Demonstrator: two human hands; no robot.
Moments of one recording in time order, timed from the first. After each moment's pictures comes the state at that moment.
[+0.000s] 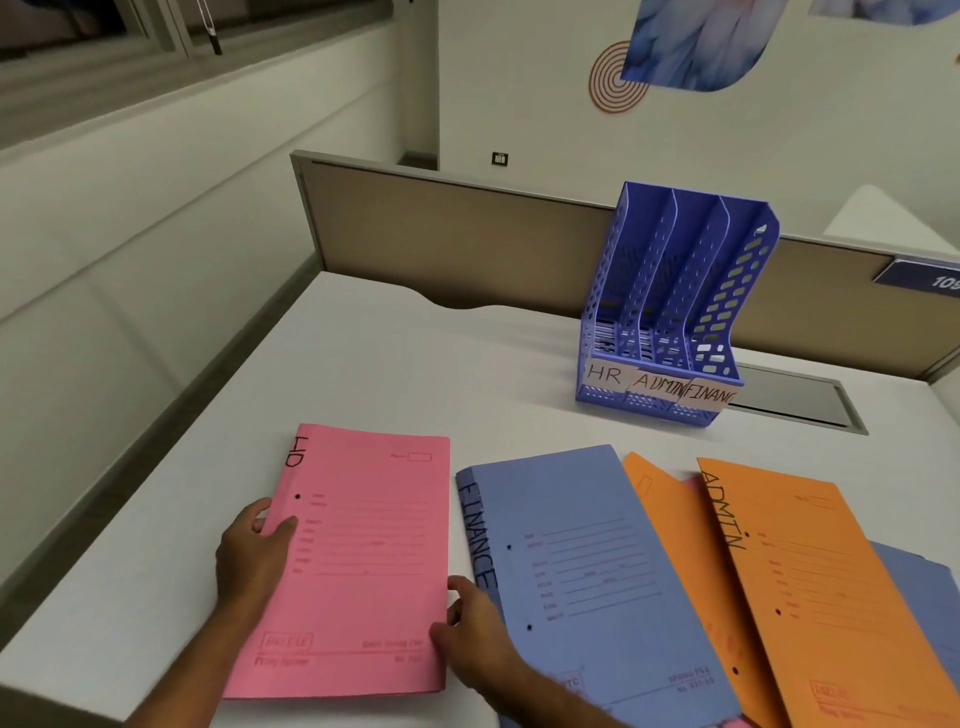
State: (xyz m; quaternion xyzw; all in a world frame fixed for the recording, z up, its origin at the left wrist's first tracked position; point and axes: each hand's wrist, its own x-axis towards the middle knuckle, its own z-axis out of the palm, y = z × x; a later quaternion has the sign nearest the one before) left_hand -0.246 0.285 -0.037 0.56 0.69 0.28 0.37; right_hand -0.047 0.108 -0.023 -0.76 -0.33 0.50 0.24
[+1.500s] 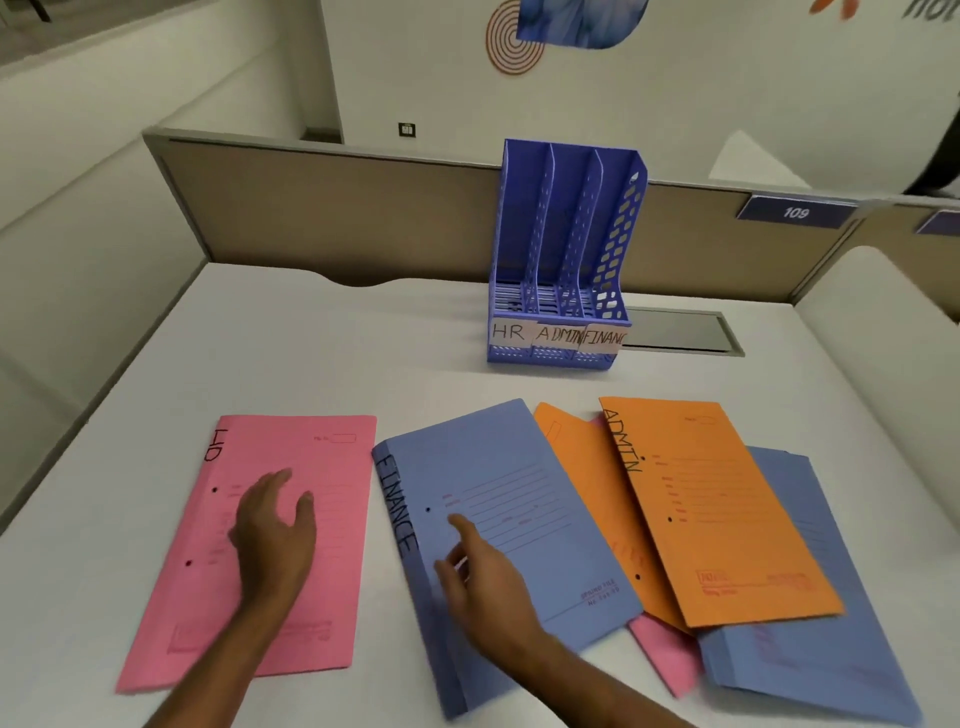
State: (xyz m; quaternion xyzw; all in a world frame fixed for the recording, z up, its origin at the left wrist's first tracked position) left_hand -0.136 0.210 -0.001 0.68 0.59 0.30 0.31; right_hand 0.020 0.036 -0.013 -0.80 -0.43 0.28 0.32
